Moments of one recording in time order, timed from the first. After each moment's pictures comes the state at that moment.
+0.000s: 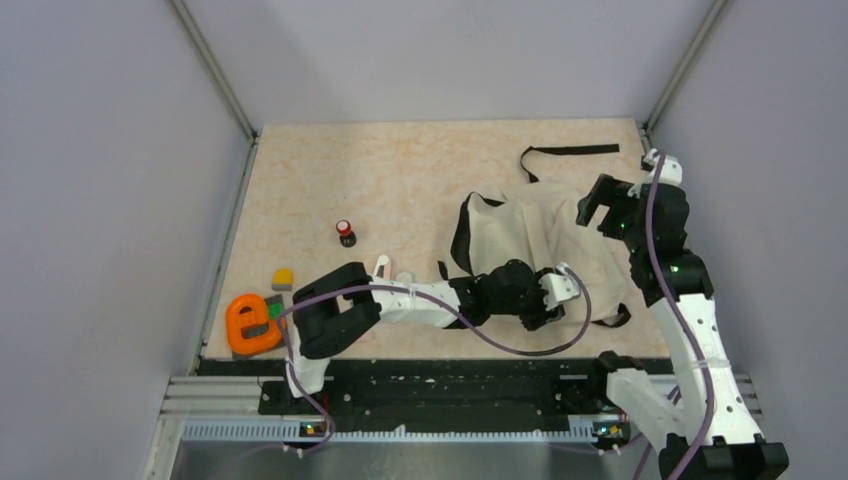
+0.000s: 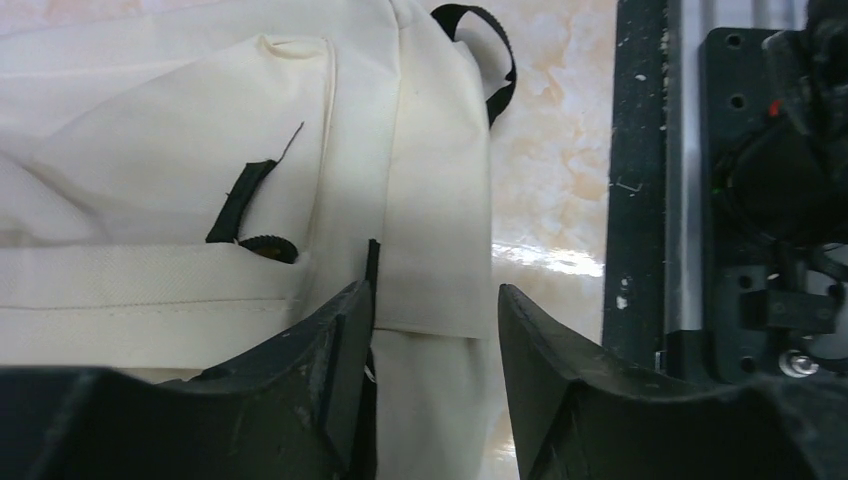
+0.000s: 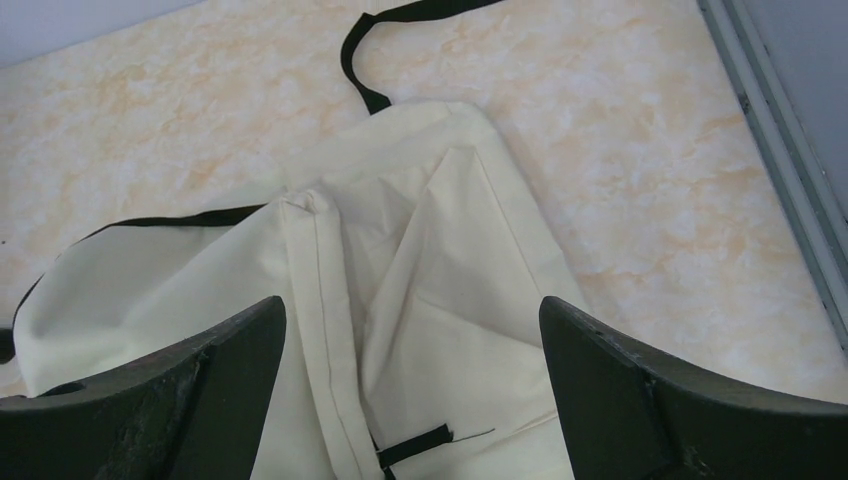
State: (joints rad) left arm -1.23 1.93 1.21 0.33 0.16 0.12; right arm 0.06 0.86 0.95 -0.51 0.10 0.29
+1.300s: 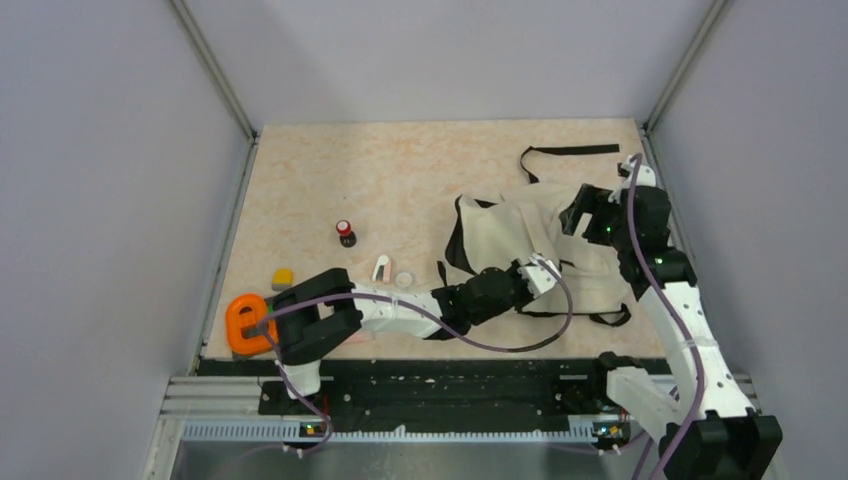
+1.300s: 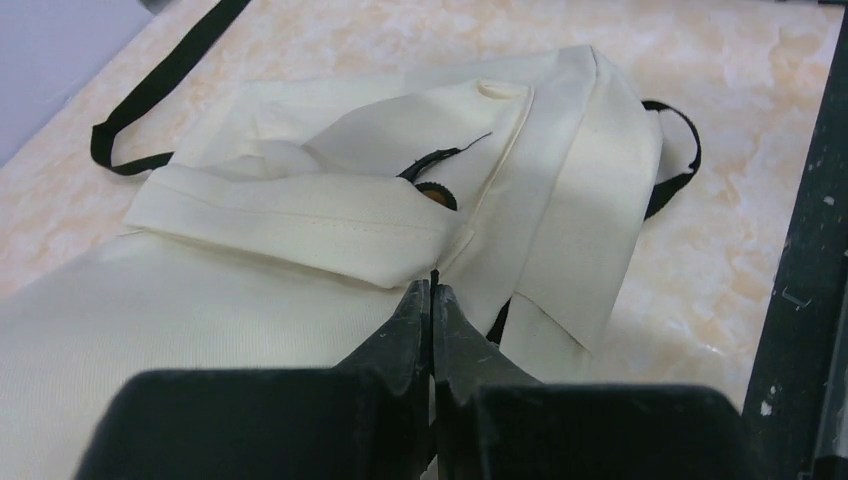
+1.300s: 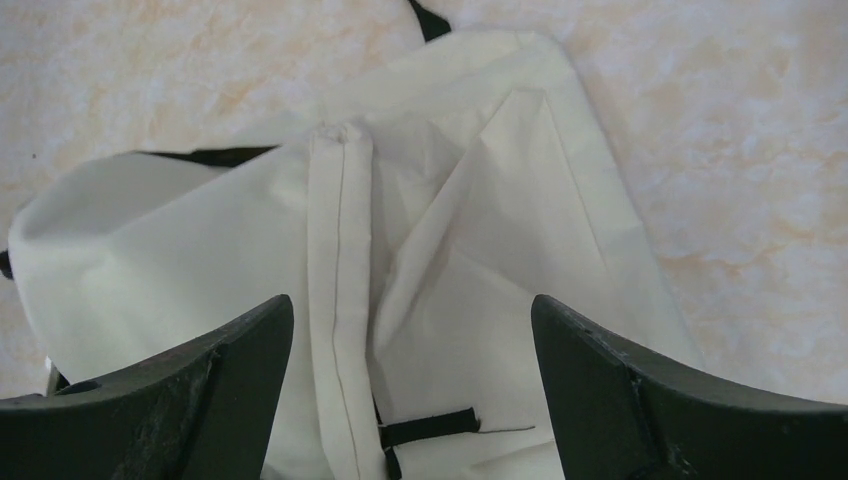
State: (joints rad) left arm -1.24 1.86 1.06 0.60 -0.19 0.20; right arm 0.06 0.90 0.88 -0.43 -0.05 0.28
